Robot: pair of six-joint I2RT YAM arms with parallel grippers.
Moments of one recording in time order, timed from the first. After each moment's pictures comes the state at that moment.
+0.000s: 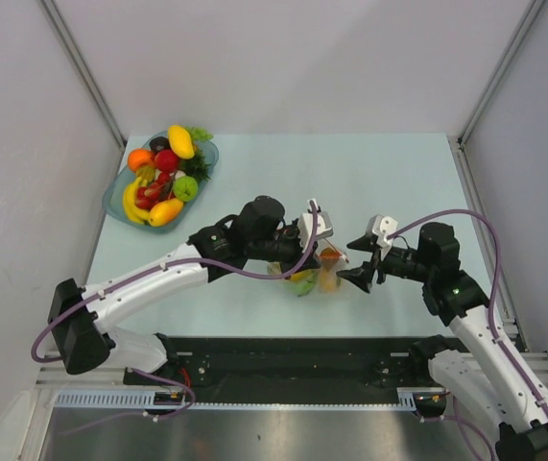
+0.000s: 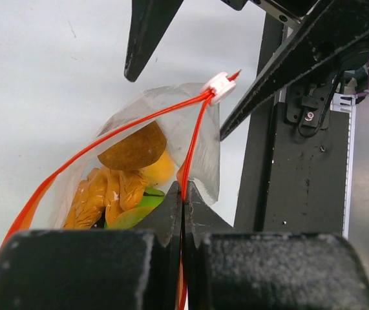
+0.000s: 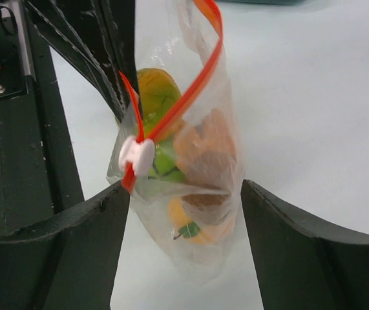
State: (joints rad) left arm -0.96 1.34 1.17 -0.35 0.40 0.13; right arm 0.34 0.70 0.63 -0.25 -0.80 -0.32
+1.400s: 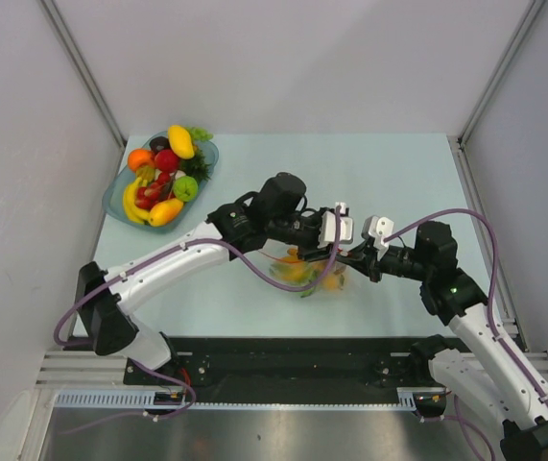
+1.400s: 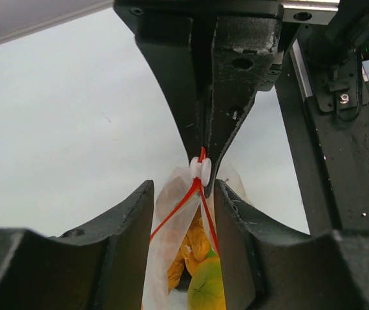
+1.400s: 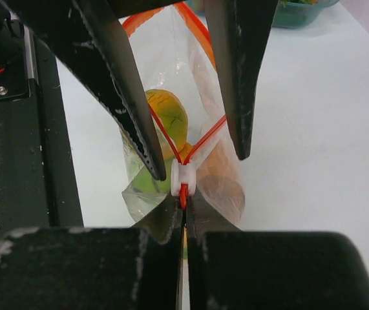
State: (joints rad) left arm -0.96 1.51 1.44 -0.44 0.56 0.57; right arm 0.39 0.72 0.65 -0.20 -0.79 -0.33
